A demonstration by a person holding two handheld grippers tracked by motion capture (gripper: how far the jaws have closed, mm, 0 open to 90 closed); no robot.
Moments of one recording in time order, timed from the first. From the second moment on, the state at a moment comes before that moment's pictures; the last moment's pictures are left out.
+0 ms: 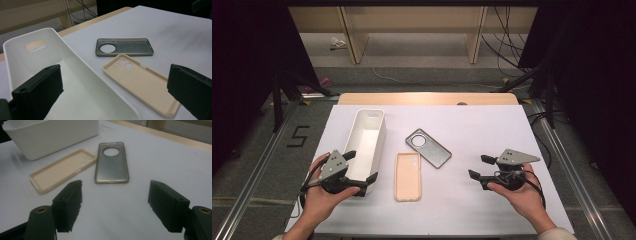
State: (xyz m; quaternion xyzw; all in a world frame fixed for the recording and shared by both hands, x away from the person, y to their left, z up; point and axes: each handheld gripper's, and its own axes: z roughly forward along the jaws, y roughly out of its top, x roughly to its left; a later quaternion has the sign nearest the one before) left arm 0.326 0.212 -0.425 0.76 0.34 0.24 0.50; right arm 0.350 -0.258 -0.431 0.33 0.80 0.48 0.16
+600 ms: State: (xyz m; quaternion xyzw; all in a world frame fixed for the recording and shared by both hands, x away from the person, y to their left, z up) left arm 0.326 0.211 -0.425 0.76 0.34 0.24 0.50; right arm 0.411 -0.199 -0.422 0.29 0.83 0.45 0.16
